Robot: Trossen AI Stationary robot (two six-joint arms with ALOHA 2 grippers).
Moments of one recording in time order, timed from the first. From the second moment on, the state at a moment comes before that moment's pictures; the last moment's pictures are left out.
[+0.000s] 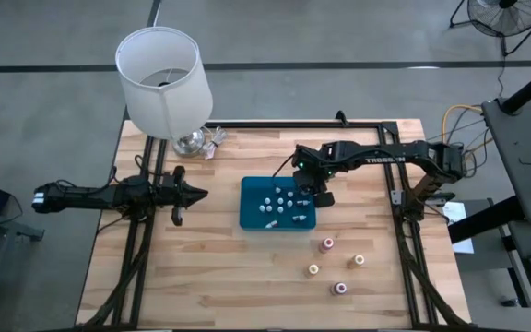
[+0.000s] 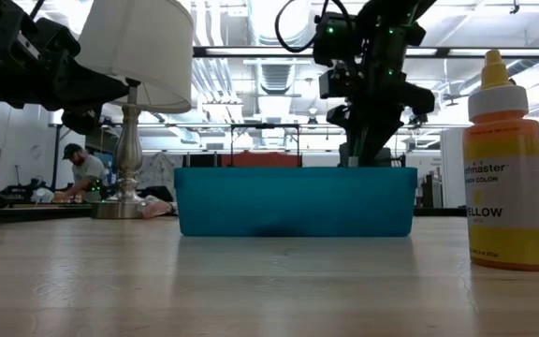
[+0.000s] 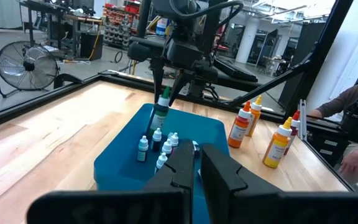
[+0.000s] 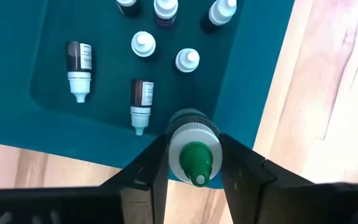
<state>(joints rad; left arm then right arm) 0.00 0.21 0.03 0.12 -0.10 -0.22 -0.22 1.66 1.19 -0.81 -0.04 -0.45</state>
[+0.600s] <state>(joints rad) 0.00 0.21 0.03 0.12 -0.09 -0.22 -0.24 1.66 1.18 -0.77 -0.06 -0.45</state>
